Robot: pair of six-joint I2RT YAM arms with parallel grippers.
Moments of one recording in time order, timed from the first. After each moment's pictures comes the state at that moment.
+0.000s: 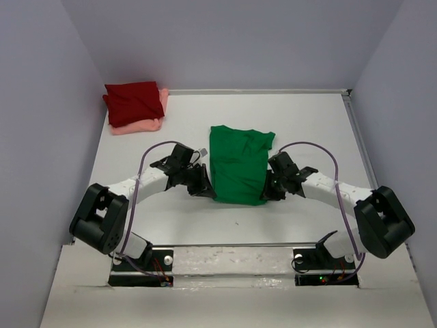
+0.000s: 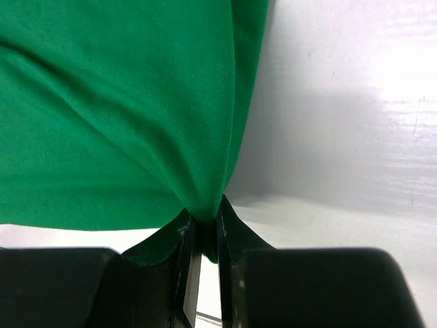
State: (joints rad) left arm -0.49 1.44 0.76 -0.31 0.56 -0.64; right arm 0.57 1.39 0.72 -0.40 -0.05 0.76
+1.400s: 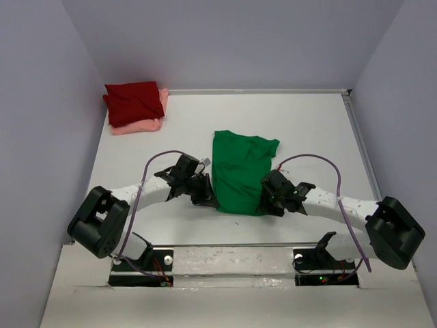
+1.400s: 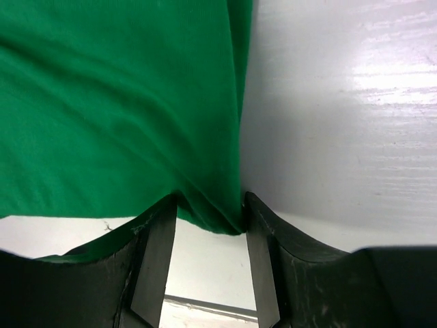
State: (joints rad) left arm -0.60 1.41 0.64 -0.20 0.52 -0.75; right arm 0.79 1.27 0.59 -0.42 0.13 0.99
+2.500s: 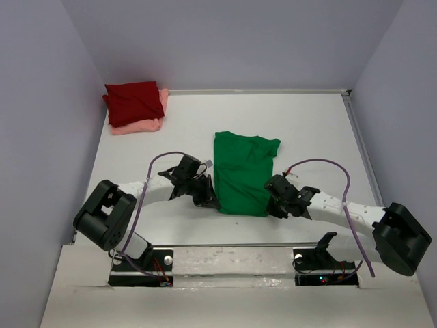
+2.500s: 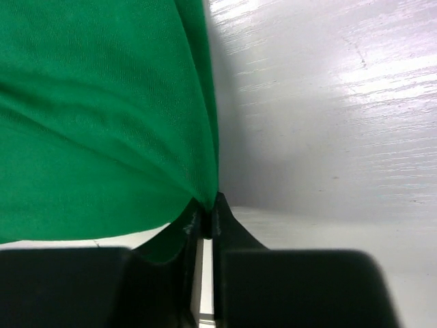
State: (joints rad) left arm -0.60 1.48 0.64 -0.15 0.55 -0.75; right arm 0.80 1.21 0.54 -0.46 0.23 1.12
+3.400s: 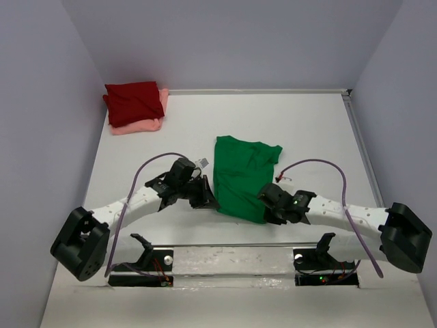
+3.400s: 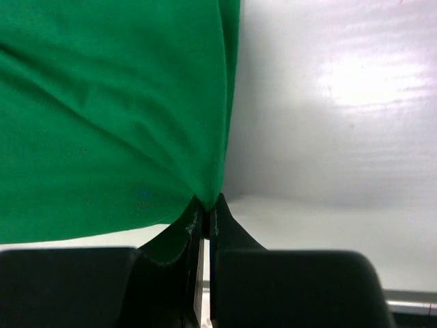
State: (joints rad) left arm -0.64 1.25 0.58 -0.20 0.49 -0.81; right arm 0.93 1.19 0.58 -0.56 0.27 1.13
